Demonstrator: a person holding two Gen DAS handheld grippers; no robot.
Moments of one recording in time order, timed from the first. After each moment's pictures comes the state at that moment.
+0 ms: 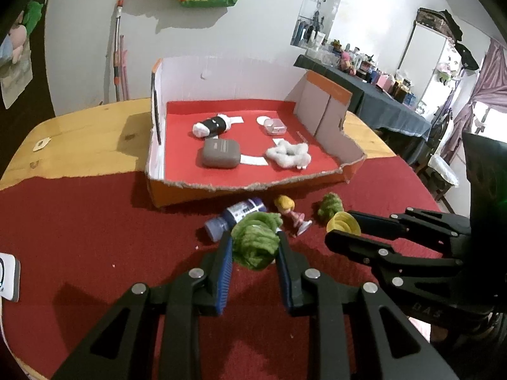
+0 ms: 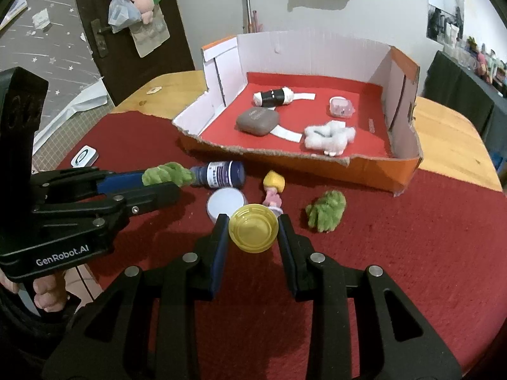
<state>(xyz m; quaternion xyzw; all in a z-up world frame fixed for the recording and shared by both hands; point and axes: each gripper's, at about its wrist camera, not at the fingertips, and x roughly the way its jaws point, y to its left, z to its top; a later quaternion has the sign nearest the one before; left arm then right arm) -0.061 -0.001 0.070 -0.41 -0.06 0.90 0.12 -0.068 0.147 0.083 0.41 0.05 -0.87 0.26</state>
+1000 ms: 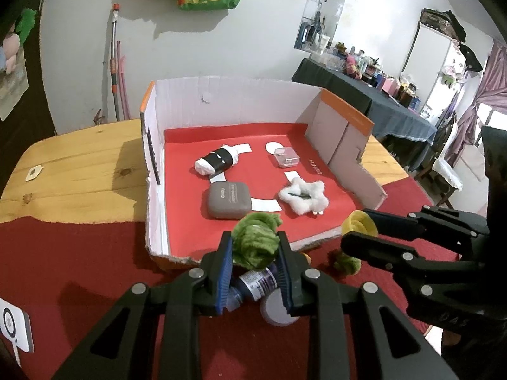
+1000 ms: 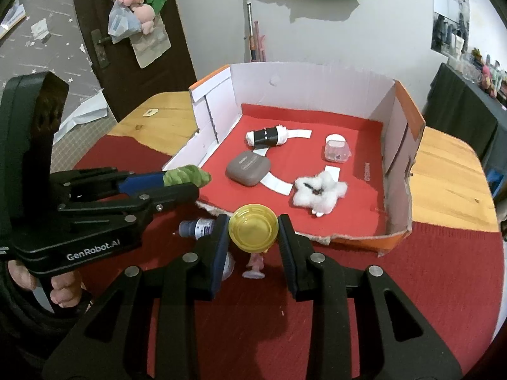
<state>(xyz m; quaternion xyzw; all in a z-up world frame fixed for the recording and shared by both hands) -0.123 -0.007 0.085 -0.41 -0.05 0.90 0.11 -0.117 0.143 0.116 0.40 0.05 -0.87 0.27</state>
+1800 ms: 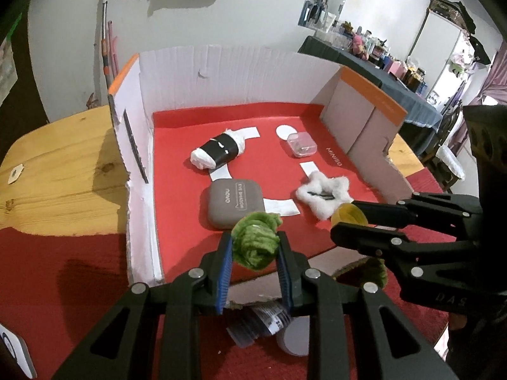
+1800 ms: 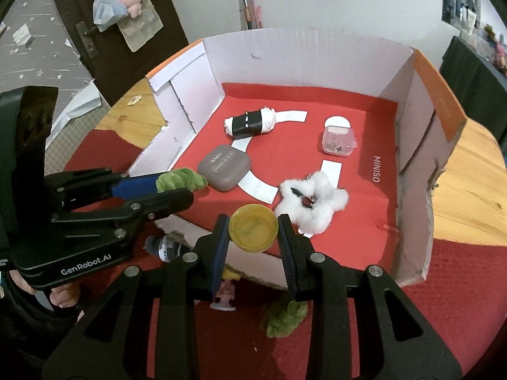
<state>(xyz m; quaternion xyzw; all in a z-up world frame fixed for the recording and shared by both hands) -0.171 -0.008 0.057 -0.46 -0.05 0.88 0.12 -0.182 0.142 0.084 0.47 0.04 -0.83 0.28</state>
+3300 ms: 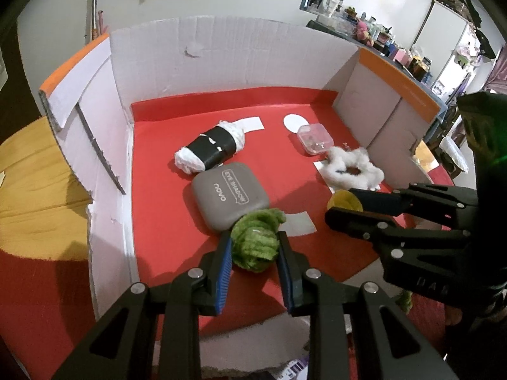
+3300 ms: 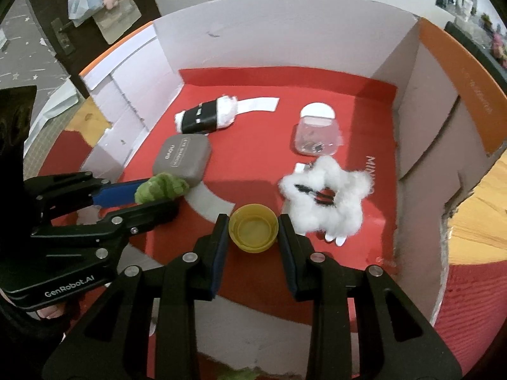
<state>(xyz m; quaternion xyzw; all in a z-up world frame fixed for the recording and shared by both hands) -0.205 -0.003 0.035 -0.49 -0.04 0.86 0.12 -0.227 0.153 0.051 0.50 0.04 -0.83 0.24</state>
